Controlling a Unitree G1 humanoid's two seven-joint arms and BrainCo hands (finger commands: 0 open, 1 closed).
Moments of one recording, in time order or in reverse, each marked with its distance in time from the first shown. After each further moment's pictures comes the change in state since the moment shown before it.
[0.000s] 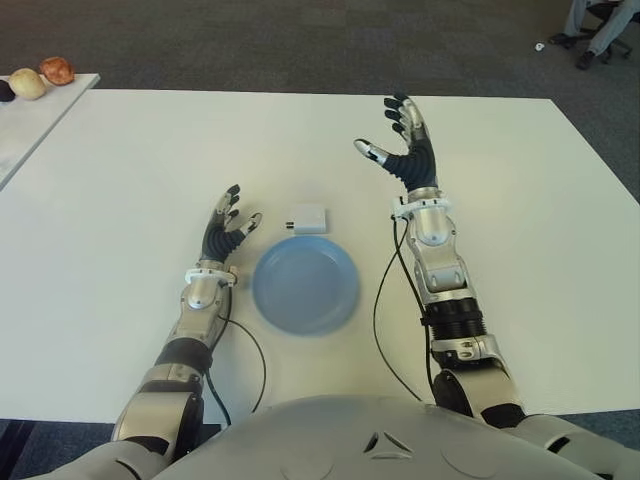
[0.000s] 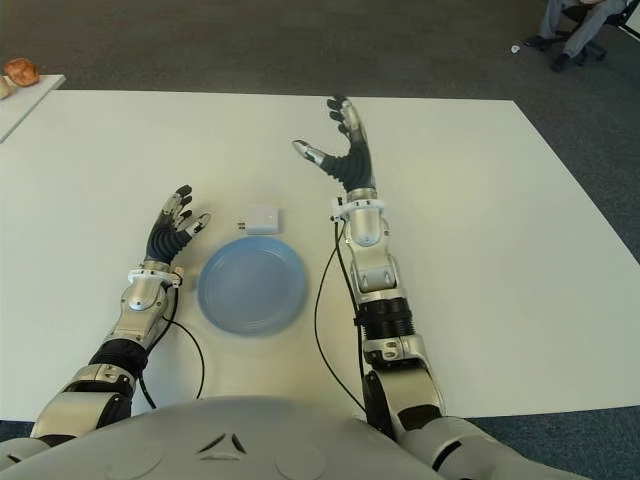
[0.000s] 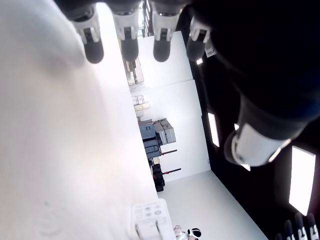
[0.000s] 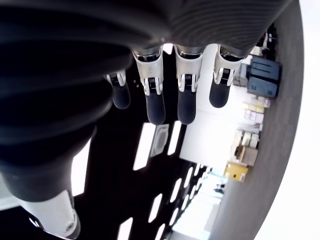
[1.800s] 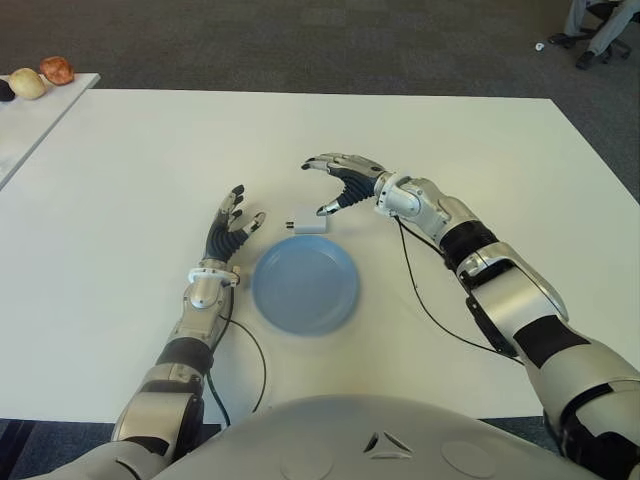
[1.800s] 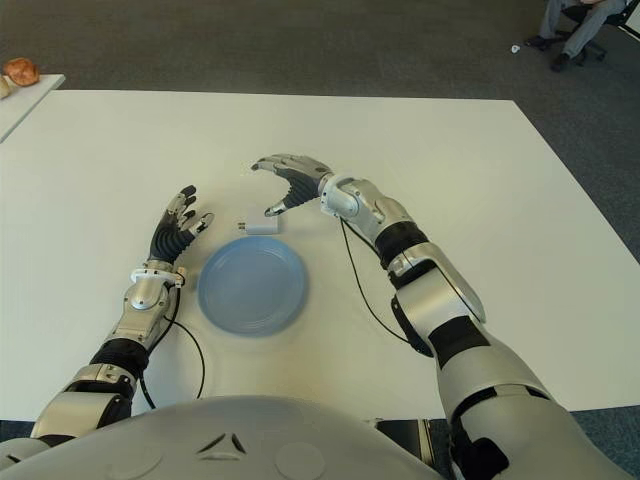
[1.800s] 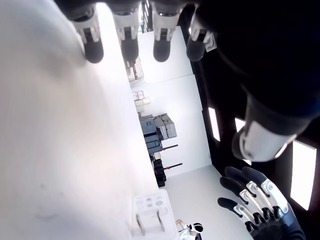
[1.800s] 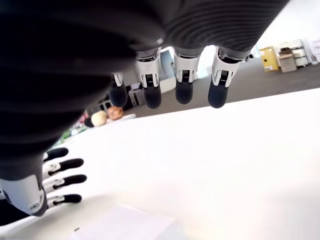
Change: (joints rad) left arm 0.004 0.001 -0.022 -0.013 0.010 0.009 0.008; right arm -0.476 -0.268 0.481 0.798 -0.372 -0.458 0.221
